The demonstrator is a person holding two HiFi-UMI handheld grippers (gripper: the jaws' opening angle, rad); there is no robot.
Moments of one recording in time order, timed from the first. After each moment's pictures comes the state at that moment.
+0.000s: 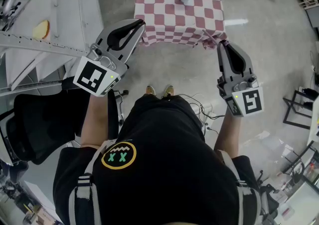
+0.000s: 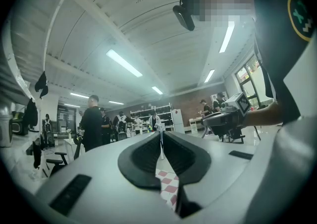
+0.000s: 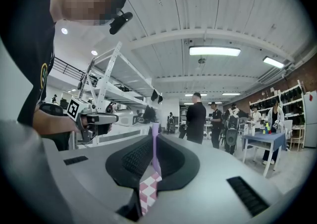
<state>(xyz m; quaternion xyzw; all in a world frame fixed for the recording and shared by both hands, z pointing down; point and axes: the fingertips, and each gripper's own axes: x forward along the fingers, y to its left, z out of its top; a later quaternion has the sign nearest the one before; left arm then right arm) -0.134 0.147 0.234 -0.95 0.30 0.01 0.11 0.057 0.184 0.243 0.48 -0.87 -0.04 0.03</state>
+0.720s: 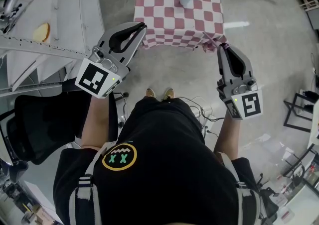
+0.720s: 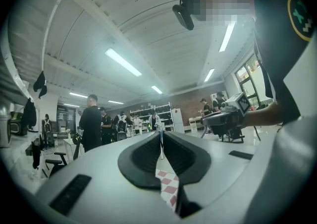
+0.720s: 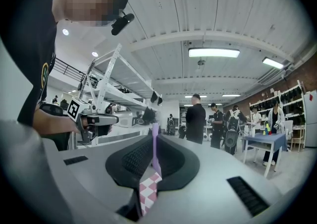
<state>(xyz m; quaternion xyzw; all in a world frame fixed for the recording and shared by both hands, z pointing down) -0.119 0.144 0.235 -0.95 0.30 0.00 0.11 0.065 0.181 0.237 0.48 -0.88 -0.04 0.01</state>
